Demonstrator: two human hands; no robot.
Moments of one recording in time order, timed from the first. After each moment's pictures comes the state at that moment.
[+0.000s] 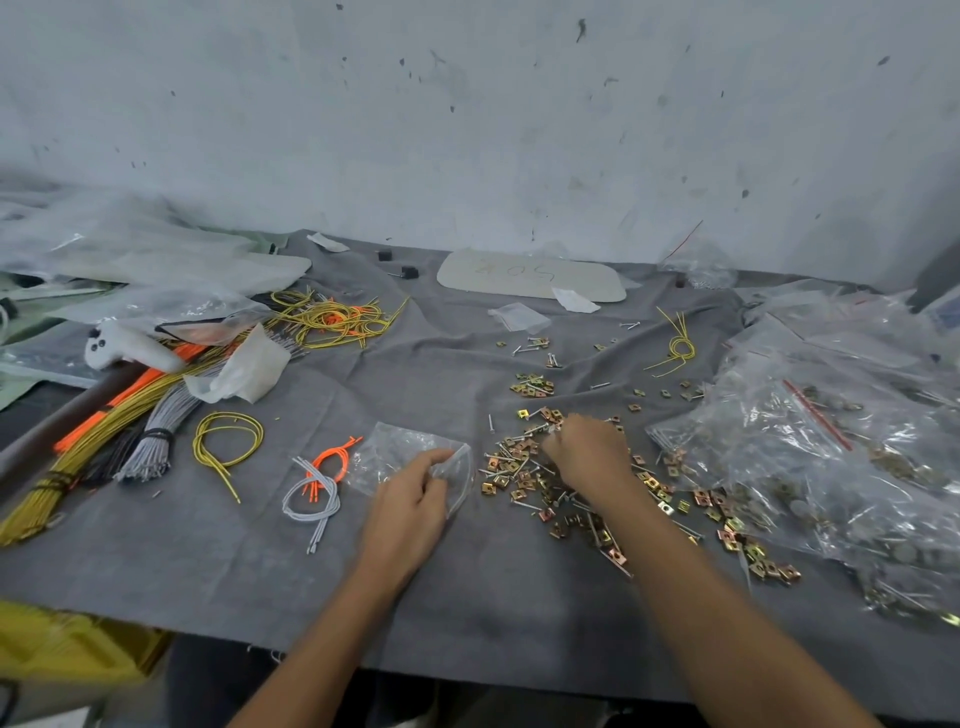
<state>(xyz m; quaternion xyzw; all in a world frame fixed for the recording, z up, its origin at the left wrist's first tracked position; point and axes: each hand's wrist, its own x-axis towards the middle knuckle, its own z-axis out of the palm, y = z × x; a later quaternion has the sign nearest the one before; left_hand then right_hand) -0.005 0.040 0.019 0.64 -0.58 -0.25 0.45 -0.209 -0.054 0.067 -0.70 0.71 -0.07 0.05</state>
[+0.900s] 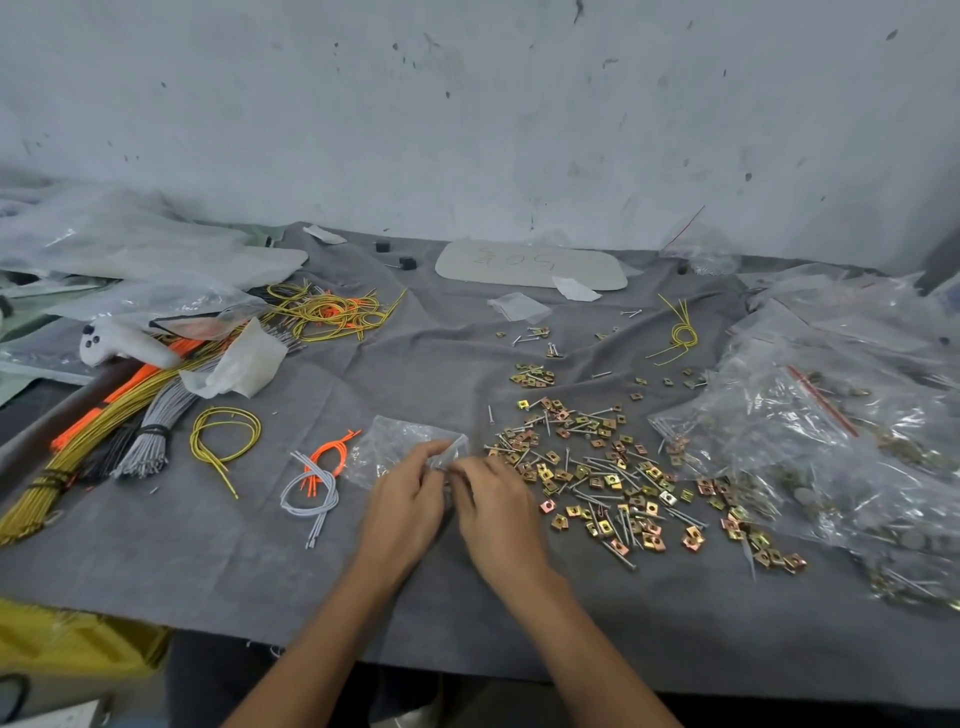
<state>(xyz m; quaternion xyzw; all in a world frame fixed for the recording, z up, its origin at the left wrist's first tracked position) -0.007 0.041 0.019 0.63 -0.56 -0.27 0.47 -0.132 0.038 0.022 -0.76 0.52 -0.36 0.12</state>
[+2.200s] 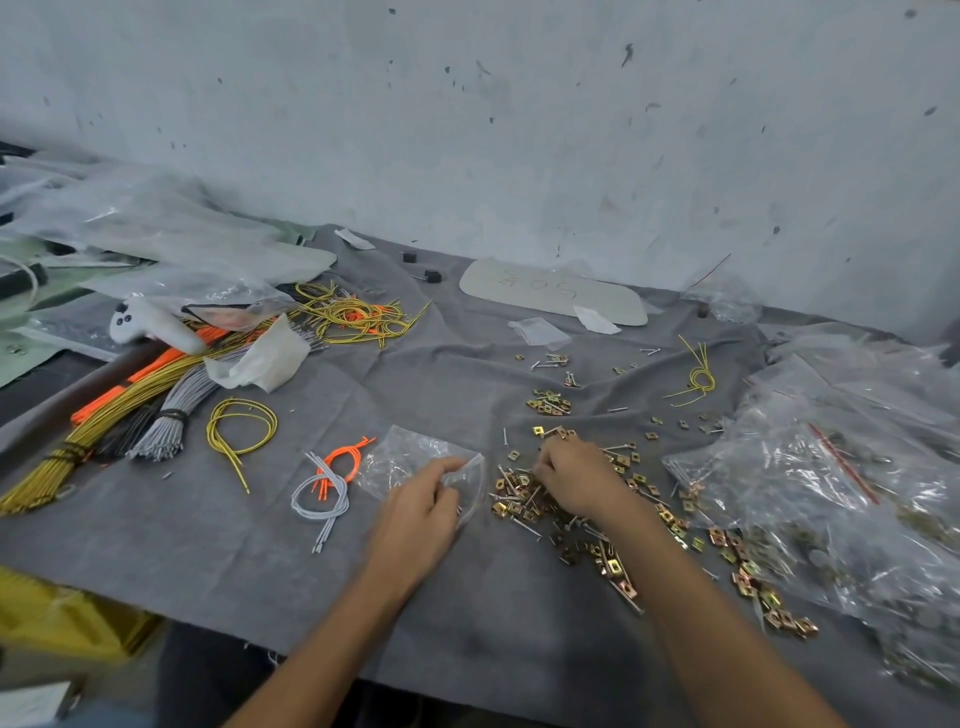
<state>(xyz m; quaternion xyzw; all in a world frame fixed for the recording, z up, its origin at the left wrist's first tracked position) -0.003 0.035 0.009 0.64 -0.57 -0.24 0.46 -0.198 -0.065 0.061 -0.80 0.59 -0.03 0.10</state>
